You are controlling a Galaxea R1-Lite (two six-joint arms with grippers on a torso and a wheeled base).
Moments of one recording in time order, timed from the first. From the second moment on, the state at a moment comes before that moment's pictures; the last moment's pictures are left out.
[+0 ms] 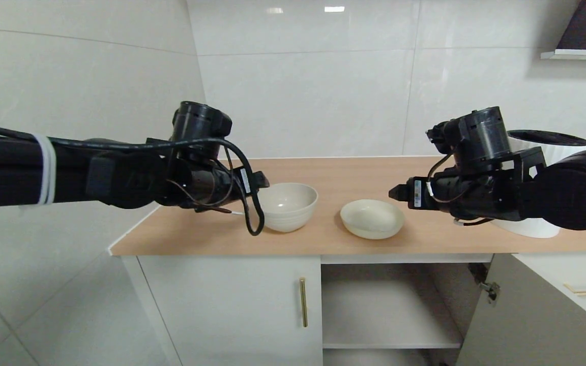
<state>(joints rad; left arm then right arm) -0.41 1.94 -1.42 0.10 0.23 -0.54 0.50 1.82 -1.27 -0.02 -0.33 0.31</state>
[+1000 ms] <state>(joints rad) -0.42 2.04 -1.40 0.01 0.23 -0.55 0.49 1.84 -1.28 -0.02 -0.32 0.31</state>
